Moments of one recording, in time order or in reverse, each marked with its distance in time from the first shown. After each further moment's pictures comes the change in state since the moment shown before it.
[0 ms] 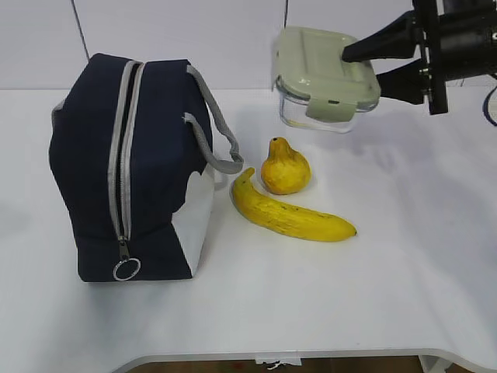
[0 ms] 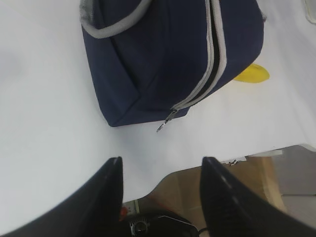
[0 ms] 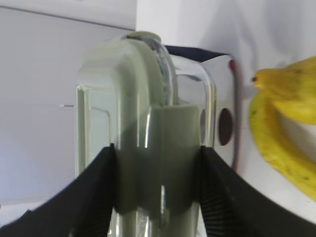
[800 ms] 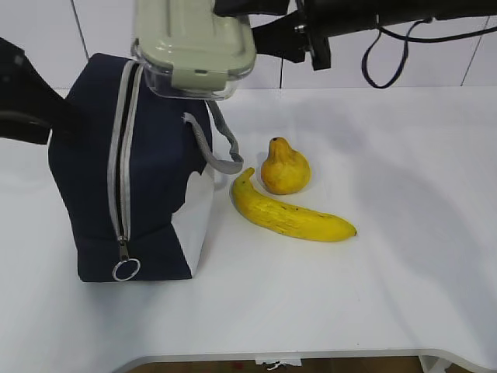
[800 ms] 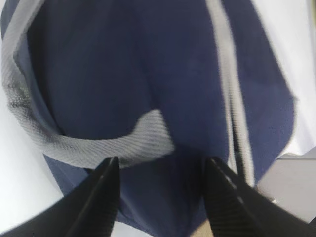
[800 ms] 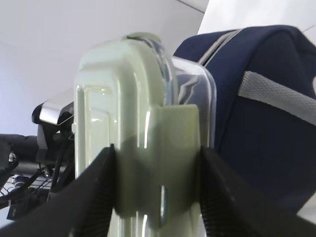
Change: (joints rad) left arm 0.000 0.658 -0.262 -0.278 -0.070 0.369; right arm 0.330 0.068 -0.219 0.078 -0.140 -0.027
